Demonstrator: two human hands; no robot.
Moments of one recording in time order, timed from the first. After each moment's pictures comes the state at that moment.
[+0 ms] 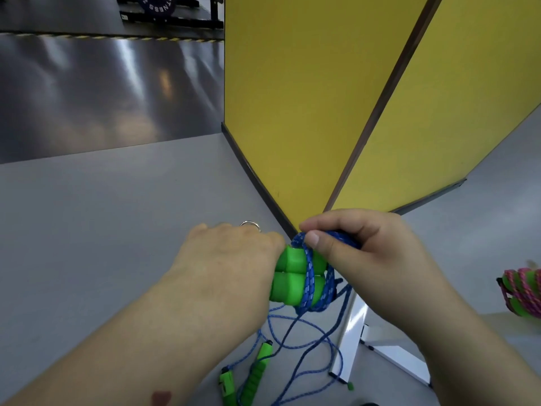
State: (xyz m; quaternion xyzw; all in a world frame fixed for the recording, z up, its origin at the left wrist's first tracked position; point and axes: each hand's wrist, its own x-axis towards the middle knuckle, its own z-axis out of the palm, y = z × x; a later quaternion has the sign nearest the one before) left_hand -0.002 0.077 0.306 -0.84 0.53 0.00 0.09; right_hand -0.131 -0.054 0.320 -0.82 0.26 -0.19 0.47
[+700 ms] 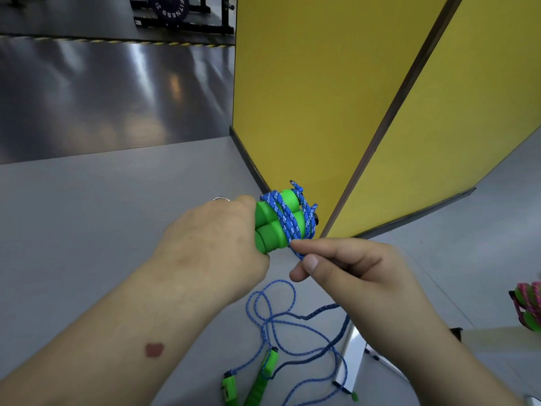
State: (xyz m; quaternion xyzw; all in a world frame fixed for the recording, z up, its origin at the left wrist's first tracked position) left_hand 0.032 0.074 0.307 -0.92 0.38 0.04 -0.12; right_hand -0.131 -0.033 0.305 -0.75 0.22 -0.18 0.60
